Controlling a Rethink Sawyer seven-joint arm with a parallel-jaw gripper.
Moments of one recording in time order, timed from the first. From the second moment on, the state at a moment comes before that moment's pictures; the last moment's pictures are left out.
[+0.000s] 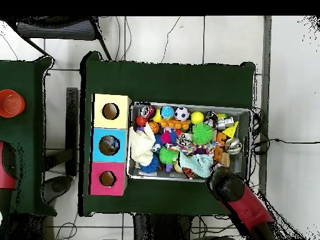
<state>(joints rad) -0.58 -0.50 -0.18 1.96 0.21 0.04 1.80</state>
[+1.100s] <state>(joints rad) -0.49 -0.38 -0.19 1.96 0.23 -0.19 1.80</state>
